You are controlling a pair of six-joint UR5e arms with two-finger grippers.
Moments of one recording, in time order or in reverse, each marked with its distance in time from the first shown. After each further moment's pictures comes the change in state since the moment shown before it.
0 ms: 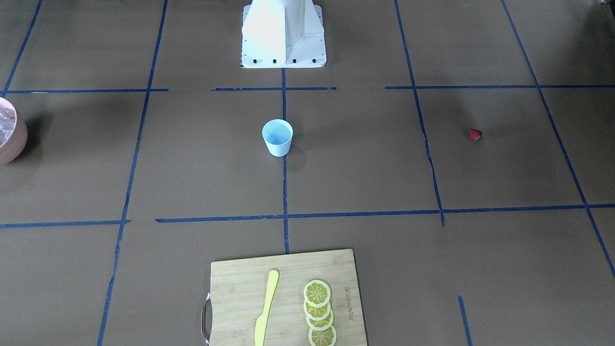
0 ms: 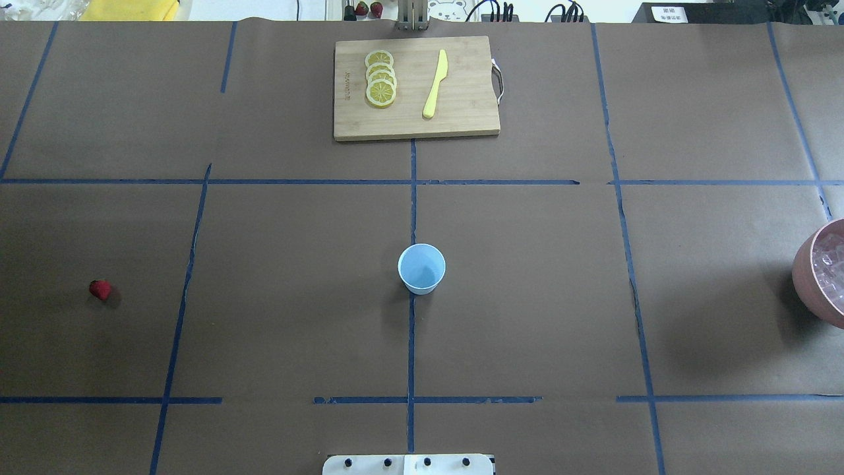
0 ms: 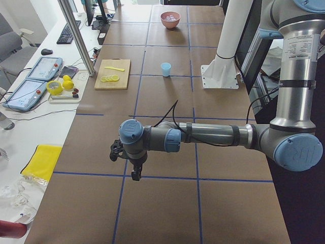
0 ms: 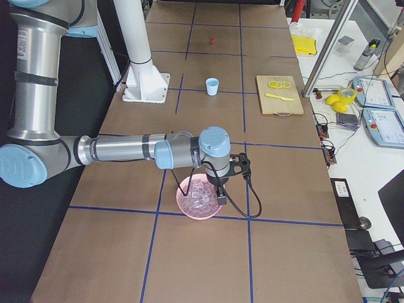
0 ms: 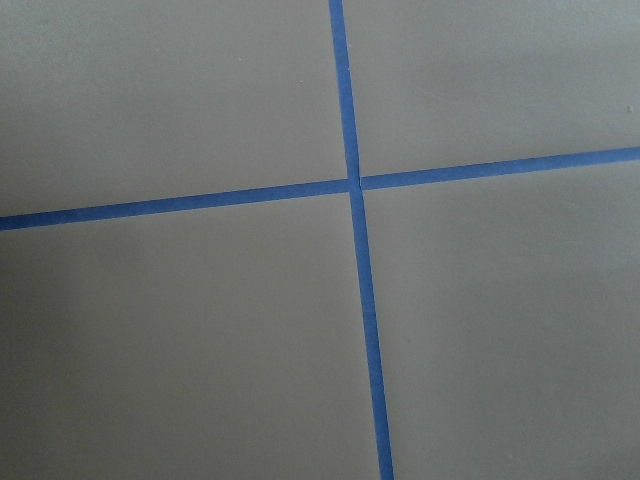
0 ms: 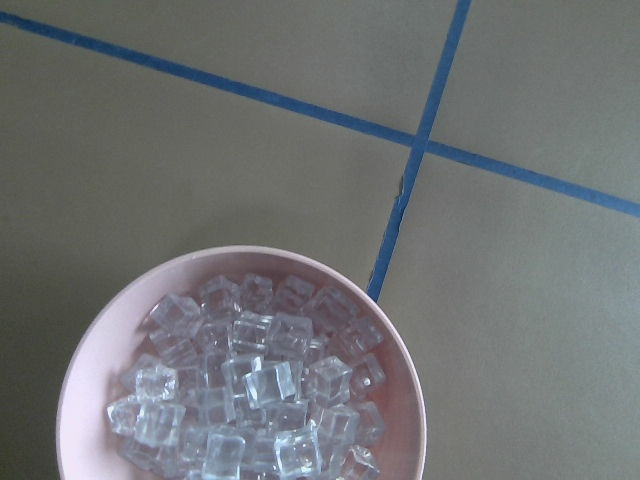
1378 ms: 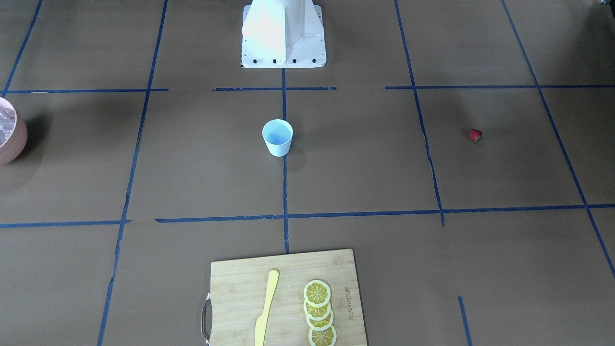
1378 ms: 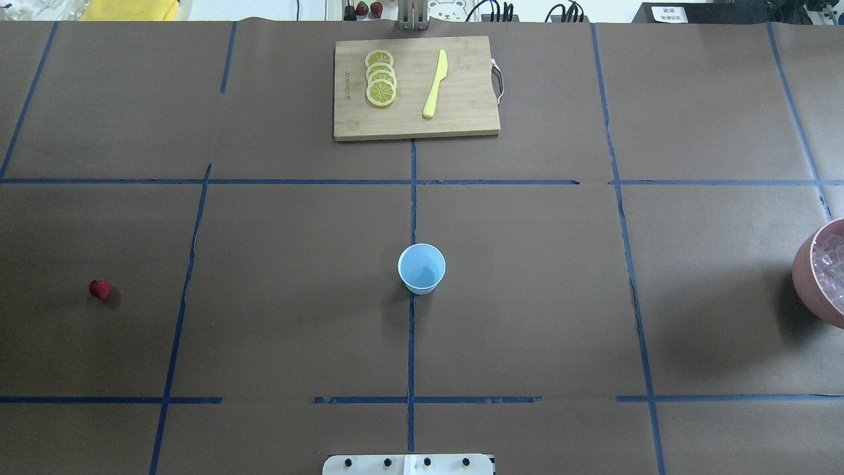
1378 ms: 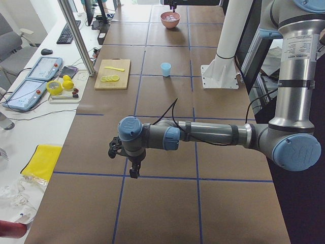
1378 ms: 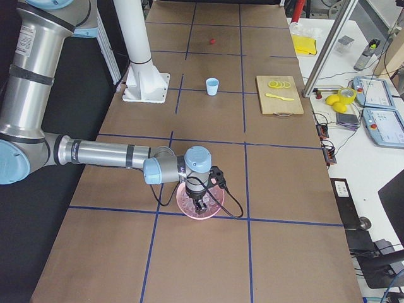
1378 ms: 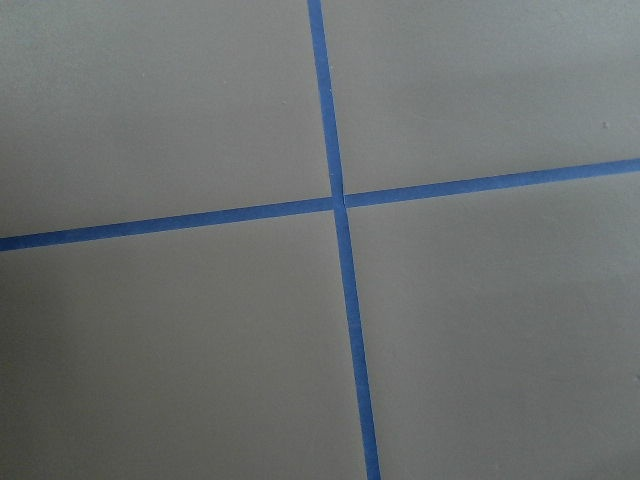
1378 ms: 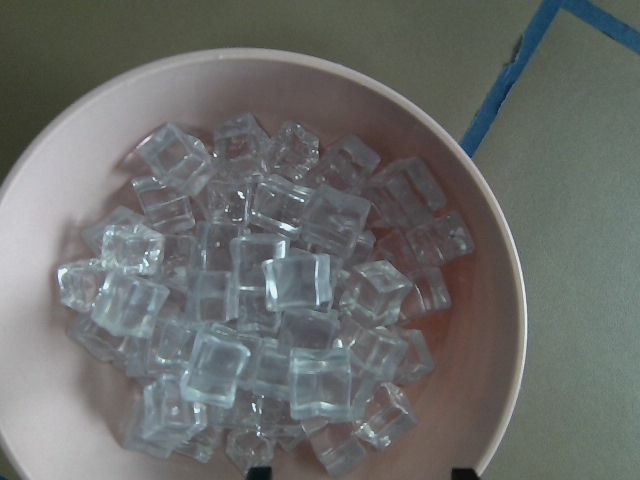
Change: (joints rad) left arm 0.002 -0.009 -0.008 -0.003 -0.002 0.000; right arm -0.179 -0.038 -0.061 0.036 -0.080 -0.108
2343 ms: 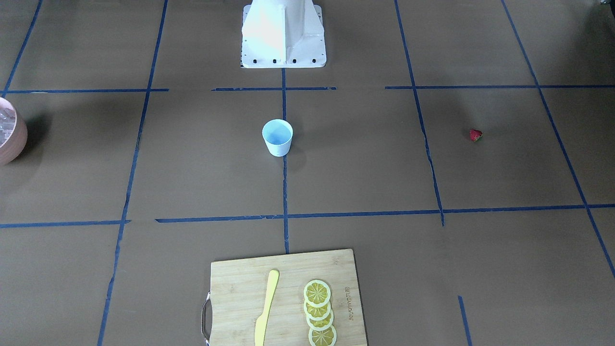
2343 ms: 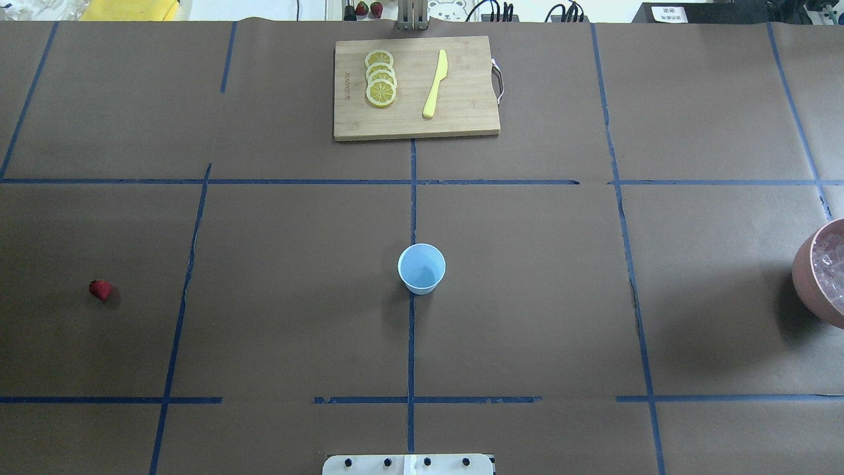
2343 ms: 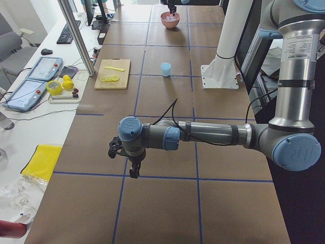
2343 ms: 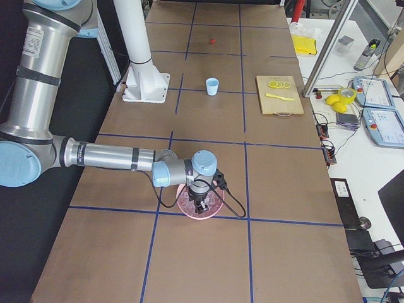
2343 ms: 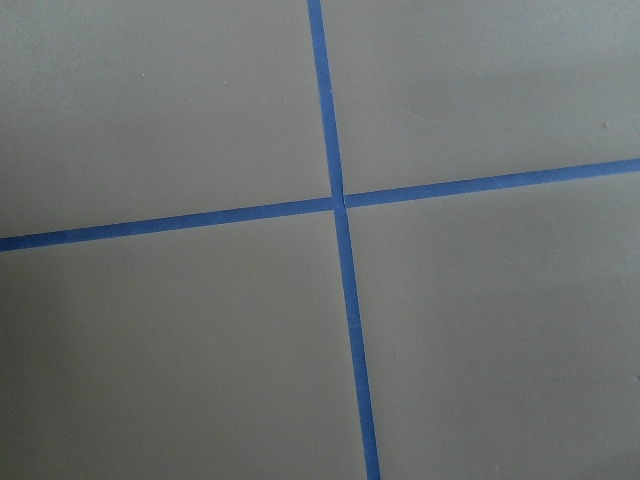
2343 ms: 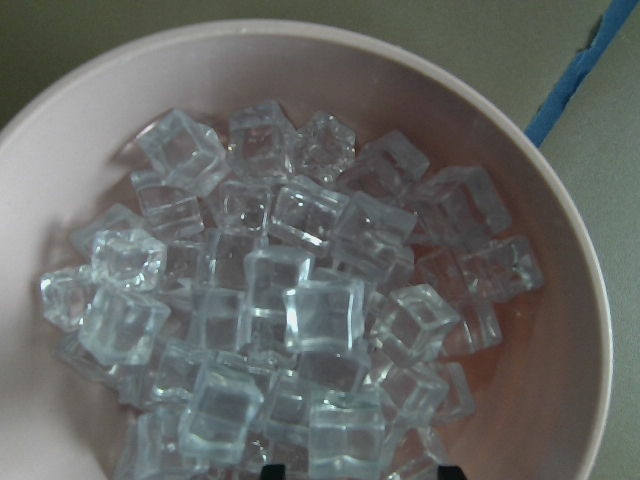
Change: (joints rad) left arm 0.000 0.000 0.000 0.000 0.000 0.000; right arm -0.064 0.041 -0.060 0.003 -0.001 -0.005
